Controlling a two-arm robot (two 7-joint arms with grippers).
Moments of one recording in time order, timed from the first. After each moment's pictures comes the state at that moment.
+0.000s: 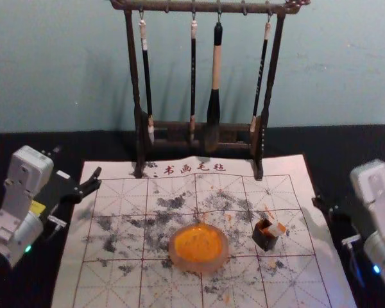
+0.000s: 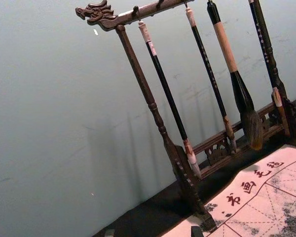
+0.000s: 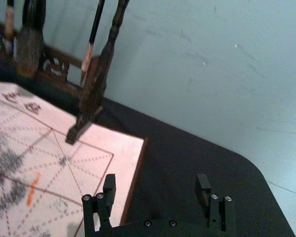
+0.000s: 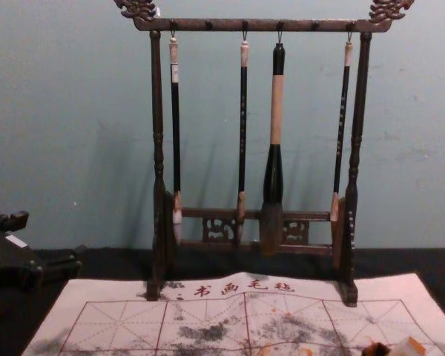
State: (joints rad) left arm -0.20 0.60 0.45 -1.41 -0.25 -0.12 0.03; right arm 0.06 0.46 -0.33 -1.50 0.07 0.05 -0.15
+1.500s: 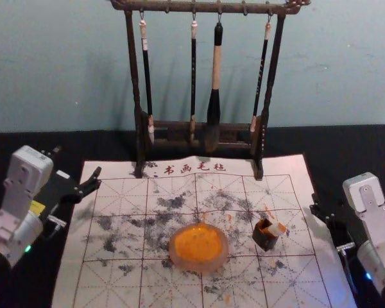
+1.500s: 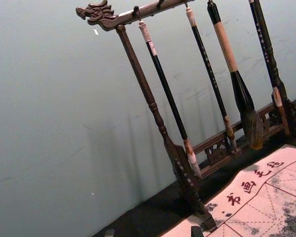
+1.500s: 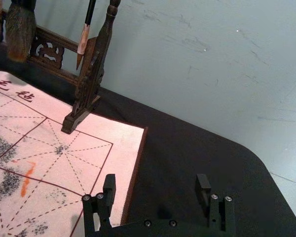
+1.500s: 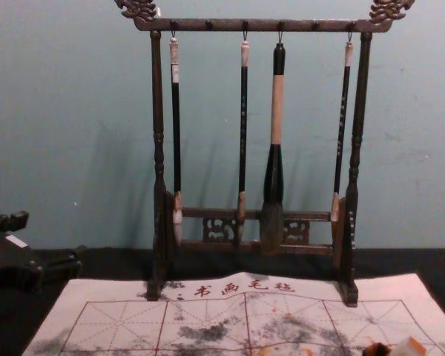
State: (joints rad) left arm -0.20 0.60 0.45 -1.41 -0.25 -0.12 0.03; right arm 0.07 0.41 -0.33 -1.42 0.04 0.01 -0.17
